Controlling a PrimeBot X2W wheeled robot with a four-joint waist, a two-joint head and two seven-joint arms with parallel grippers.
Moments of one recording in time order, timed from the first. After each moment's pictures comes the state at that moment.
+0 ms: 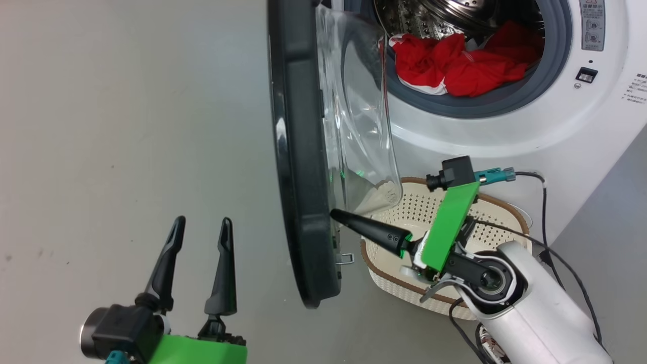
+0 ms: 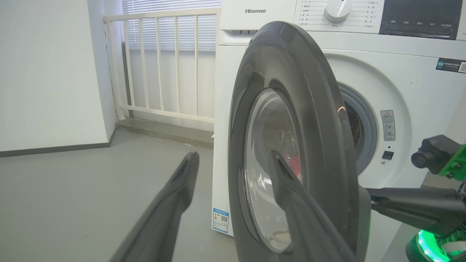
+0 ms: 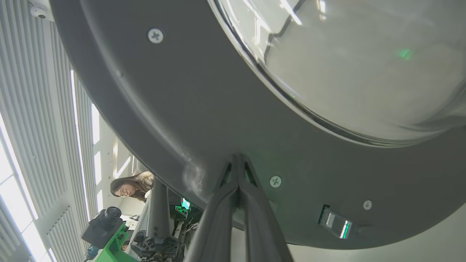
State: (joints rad) left arm -0.10 0.11 -0.23 -0.10 -0.30 0.15 -0.21; right arm -0.50 -0.07 0.42 0.33 1.57 0.12 0.57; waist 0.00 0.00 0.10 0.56
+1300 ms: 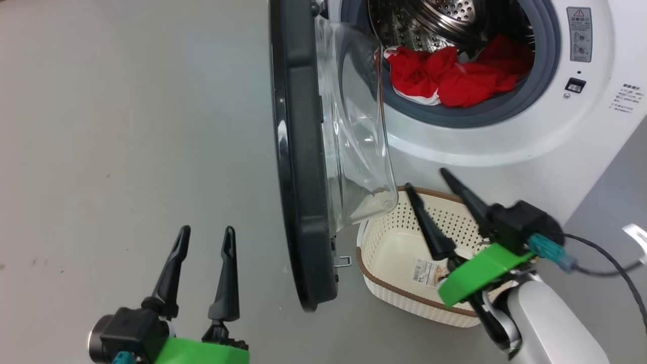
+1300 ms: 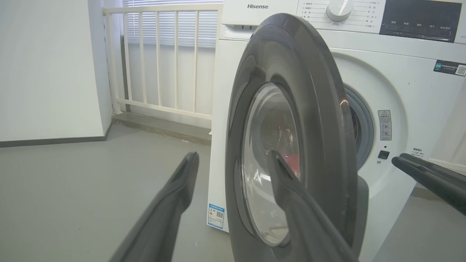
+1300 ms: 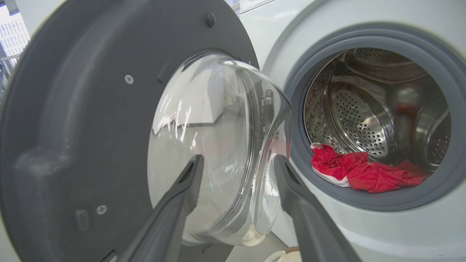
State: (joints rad) left arm -0.10 0.11 -0.25 -0.04 -0.33 0.15 -0.24; right arm -0.32 -0.08 0.26 0.28 0.34 0.12 -0.15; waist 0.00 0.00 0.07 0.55
